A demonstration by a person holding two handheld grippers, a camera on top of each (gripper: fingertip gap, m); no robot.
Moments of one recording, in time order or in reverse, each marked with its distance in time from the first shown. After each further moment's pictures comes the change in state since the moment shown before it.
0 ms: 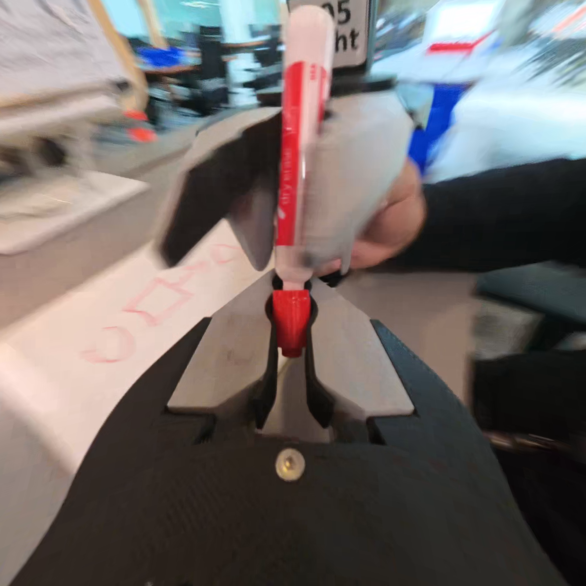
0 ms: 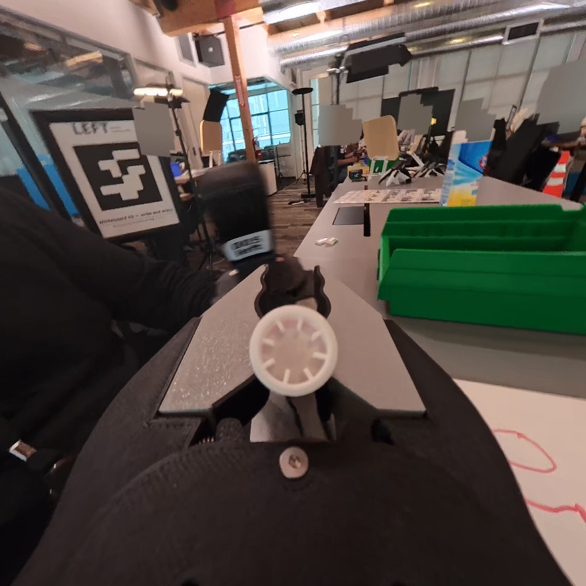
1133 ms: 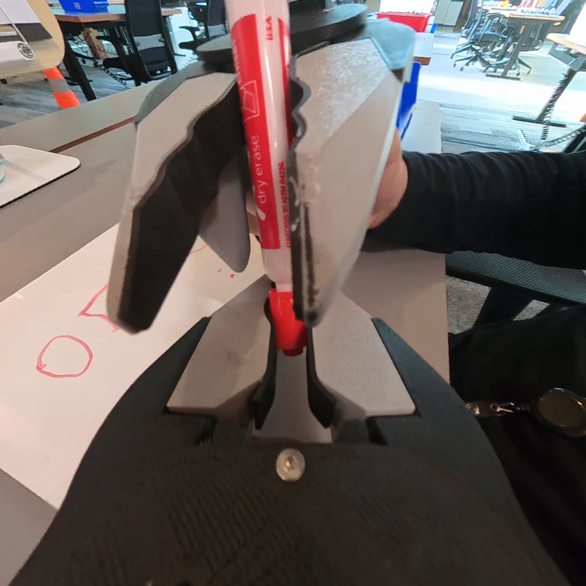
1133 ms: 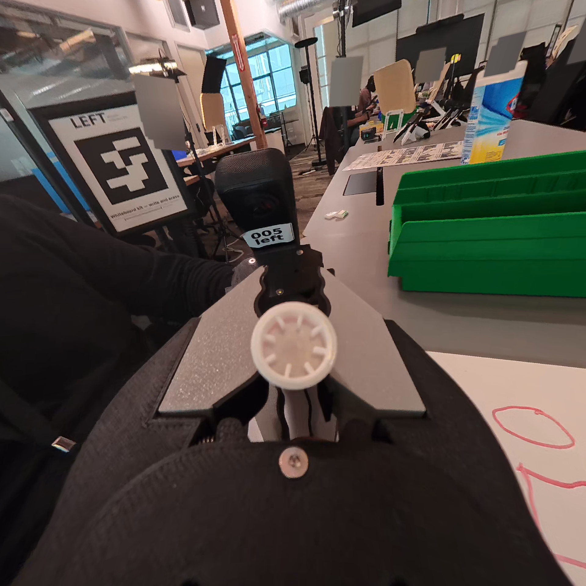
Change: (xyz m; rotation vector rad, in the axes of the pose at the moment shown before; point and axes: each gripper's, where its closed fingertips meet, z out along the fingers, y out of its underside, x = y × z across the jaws) left arm 0.009 0.010 0.007 -0.078 0.124 -0.012; right arm 0.004 0.007 0.001 -0.102 -0.021 0.105
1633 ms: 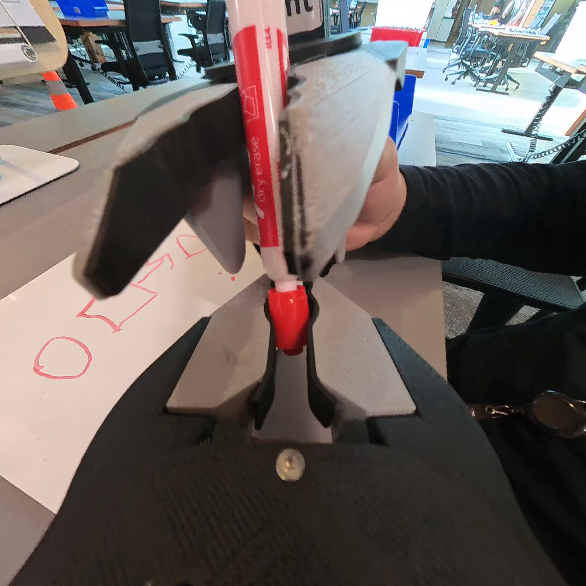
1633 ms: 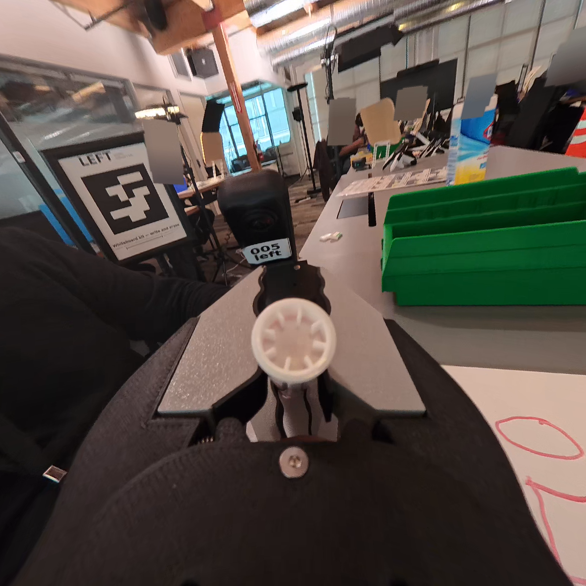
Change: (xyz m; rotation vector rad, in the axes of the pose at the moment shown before) left arm -0.002 -0.003 -0.001 0.019 0.016 -0.020; right arm 0.006 -0.010 -0.001 0.096 0.016 0.030
